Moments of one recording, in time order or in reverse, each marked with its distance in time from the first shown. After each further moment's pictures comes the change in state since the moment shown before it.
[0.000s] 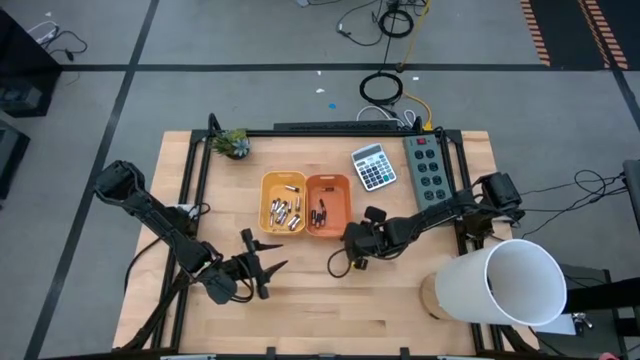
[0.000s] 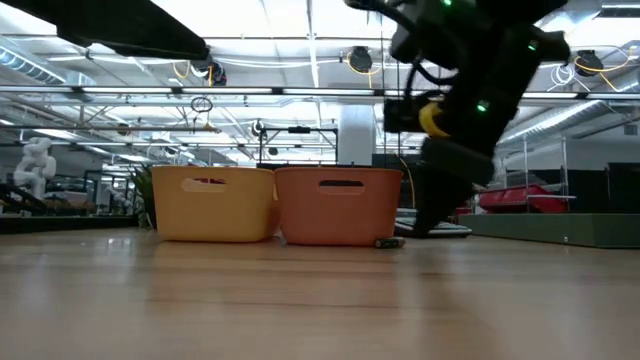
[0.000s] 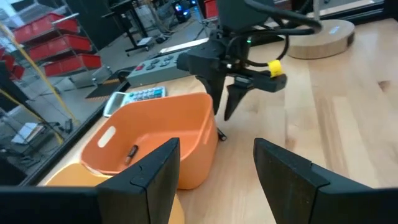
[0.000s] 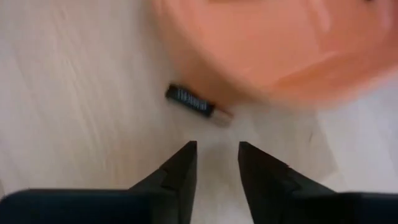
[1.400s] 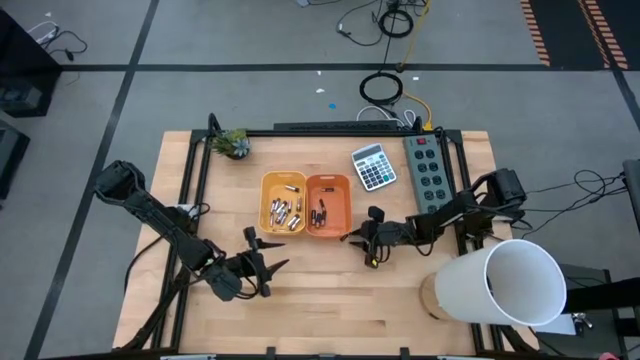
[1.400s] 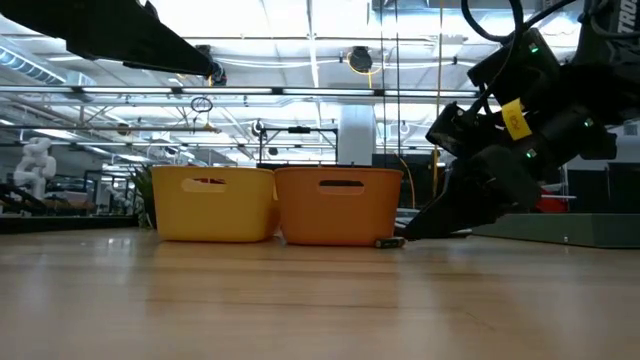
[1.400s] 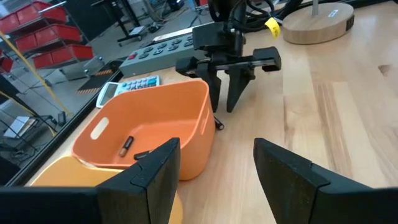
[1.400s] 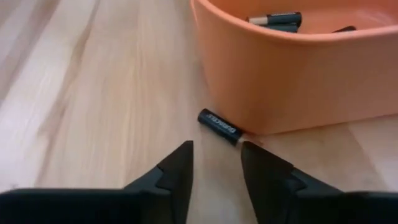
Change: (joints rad) left arm 0.037 0.000 0.001 -0.053 0.066 -0.026; right arm -0.070 -0.051 -0.580 1.171 -0.170 -0.299
